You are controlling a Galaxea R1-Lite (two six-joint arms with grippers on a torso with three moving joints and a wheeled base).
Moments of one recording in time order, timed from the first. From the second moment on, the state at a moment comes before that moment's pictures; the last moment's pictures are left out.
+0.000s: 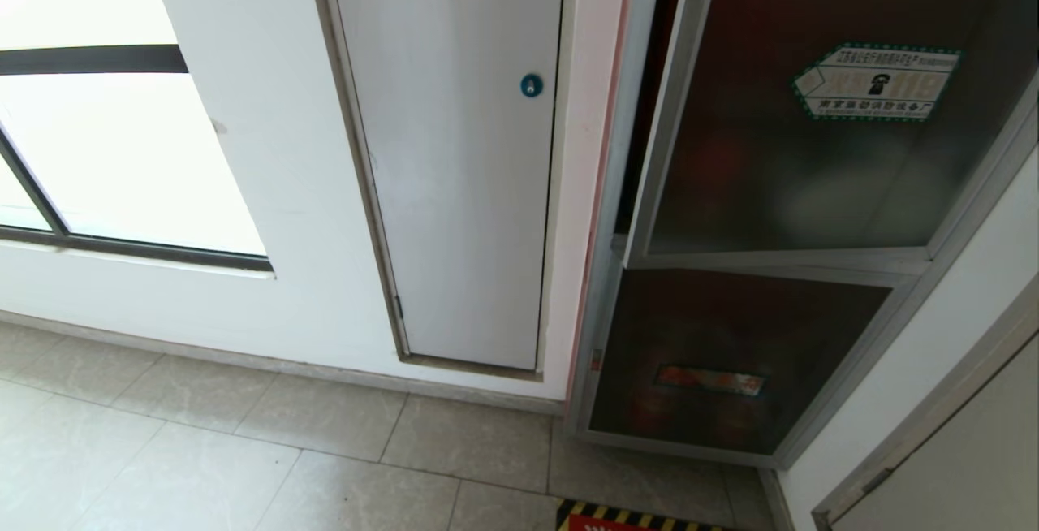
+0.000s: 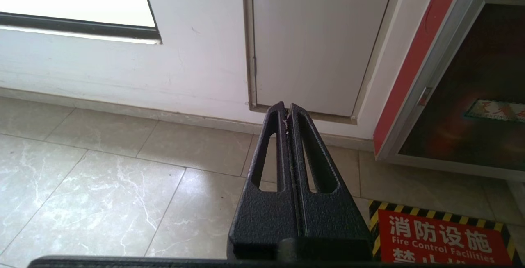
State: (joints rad) left arm 0.01 0.00 0.00 -0.01 0.00 -0.02; right arm 0.00 0.00 0.00 0.00 -0.03 0.05
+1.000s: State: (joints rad) left arm 0.01 0.00 0.00 -0.01 0.00 -0.01; right arm 0.00 0.00 0.00 0.00 -0.03 0.05
